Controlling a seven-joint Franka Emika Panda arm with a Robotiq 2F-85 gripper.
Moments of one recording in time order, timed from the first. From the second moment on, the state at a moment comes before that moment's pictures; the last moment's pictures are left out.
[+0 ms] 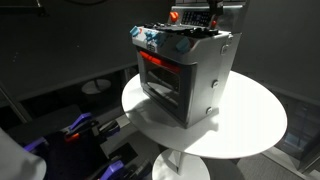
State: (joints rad) arm 0.00 0.23 -0.01 -1.73 -0.30 2.11 1.00
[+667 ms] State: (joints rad) arm 0.01 0.25 -0.03 -1.70 -0.27 2.09 0.99
